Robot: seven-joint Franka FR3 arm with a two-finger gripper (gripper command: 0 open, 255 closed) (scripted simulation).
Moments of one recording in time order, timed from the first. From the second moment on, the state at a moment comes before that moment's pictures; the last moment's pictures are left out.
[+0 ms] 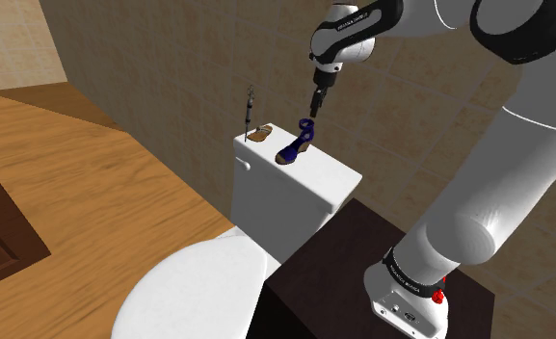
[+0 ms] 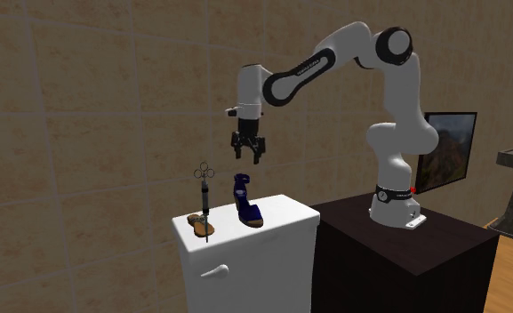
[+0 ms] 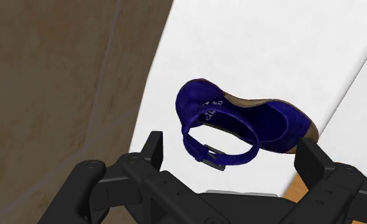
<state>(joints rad) -0.05 0.09 -0.36 -2.04 -0.06 2.17 -0.78</state>
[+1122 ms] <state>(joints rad) -0.08 0.27 -0.35 -1.96 0.00 2.30 -0.88</state>
